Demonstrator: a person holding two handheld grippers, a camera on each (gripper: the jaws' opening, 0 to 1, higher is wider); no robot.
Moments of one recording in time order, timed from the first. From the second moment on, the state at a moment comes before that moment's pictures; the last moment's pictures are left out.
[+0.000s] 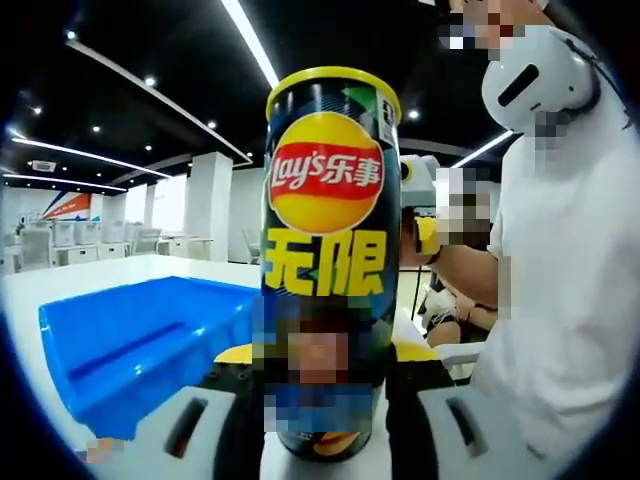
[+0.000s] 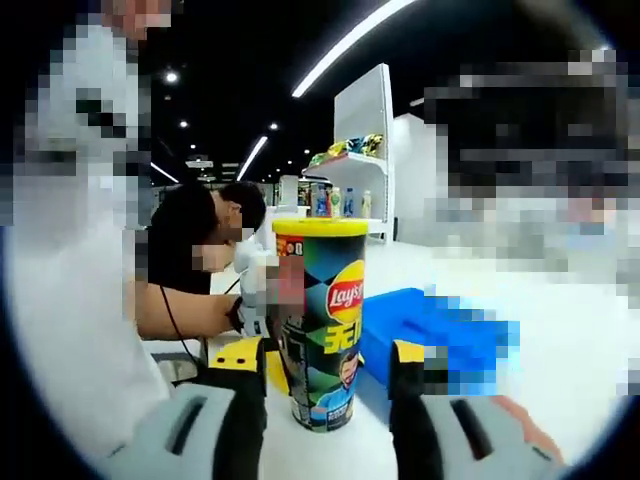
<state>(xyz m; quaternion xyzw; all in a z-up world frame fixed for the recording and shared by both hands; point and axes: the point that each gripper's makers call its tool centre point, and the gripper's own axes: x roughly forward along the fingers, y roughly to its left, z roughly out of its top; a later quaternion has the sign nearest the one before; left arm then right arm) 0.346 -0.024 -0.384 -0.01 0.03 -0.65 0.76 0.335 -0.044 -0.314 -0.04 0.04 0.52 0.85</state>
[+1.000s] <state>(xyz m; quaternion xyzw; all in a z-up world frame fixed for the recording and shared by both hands) 0.343 -0.027 -0.383 -0.01 0.03 -0.66 0.75 0.354 -0.006 -0.253 -0.01 -0.04 0.46 0.89</state>
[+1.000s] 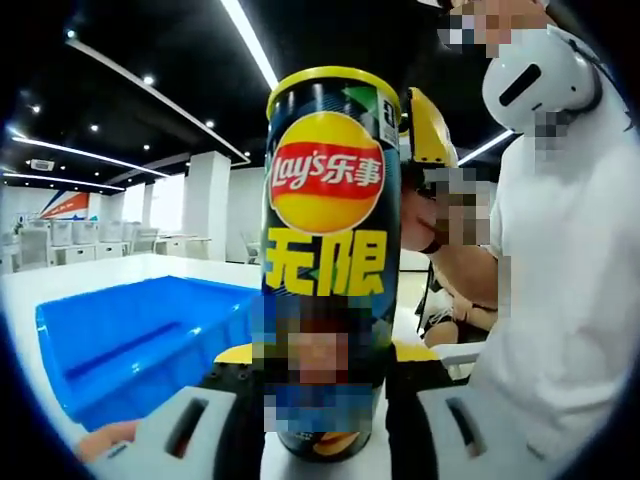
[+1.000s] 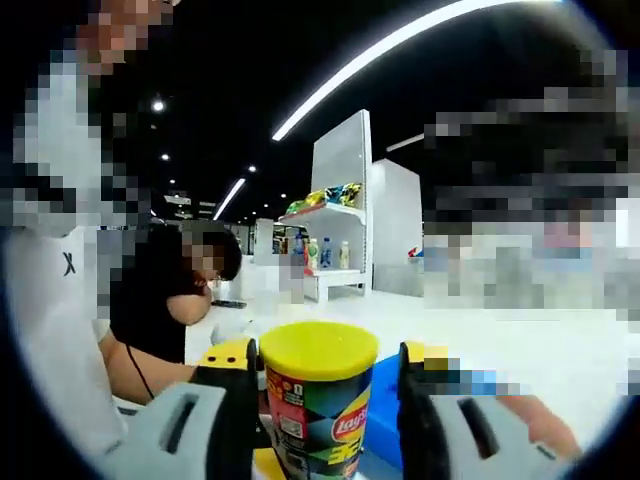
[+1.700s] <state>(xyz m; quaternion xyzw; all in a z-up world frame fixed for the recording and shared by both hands) 0.341 -0.028 -0.386 0.01 0.04 -0.66 0.75 0.354 0.003 -0.253 -0.05 -0.06 0.45 0.89</state>
